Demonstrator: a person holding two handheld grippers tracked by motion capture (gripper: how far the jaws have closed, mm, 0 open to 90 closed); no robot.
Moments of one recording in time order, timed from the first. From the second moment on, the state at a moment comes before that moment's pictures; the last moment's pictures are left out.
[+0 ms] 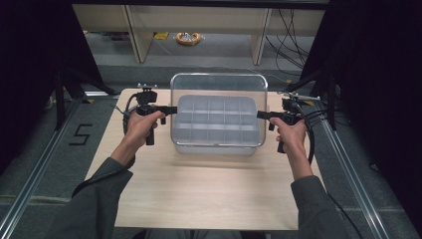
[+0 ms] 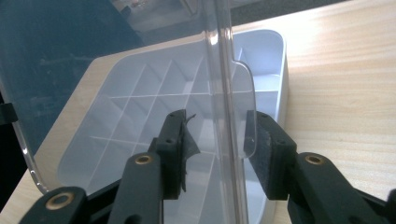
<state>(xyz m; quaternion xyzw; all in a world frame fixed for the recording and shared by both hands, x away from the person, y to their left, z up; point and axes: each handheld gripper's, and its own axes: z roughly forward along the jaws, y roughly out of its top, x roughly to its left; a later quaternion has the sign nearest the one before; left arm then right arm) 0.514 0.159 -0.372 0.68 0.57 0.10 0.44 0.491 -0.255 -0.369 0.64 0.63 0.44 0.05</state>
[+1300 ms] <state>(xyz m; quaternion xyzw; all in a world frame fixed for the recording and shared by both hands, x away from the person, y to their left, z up) 0.559 0.151 -0.426 0.67 0.63 0.07 0.39 0.540 -0.249 -0.422 0.69 0.62 0.38 0.04</state>
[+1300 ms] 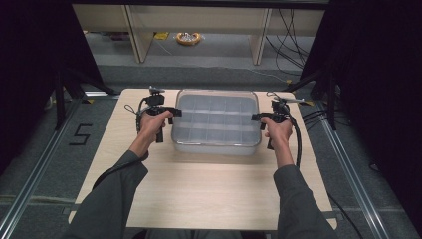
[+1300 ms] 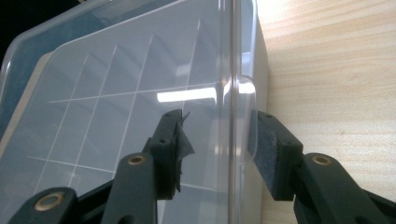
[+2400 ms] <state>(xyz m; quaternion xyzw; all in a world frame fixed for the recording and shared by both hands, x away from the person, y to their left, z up) 0.572 0.151 -0.442 0.66 0.63 0.07 0.40 0.544 -0.235 -0.431 0.69 0.62 0.36 0.07</state>
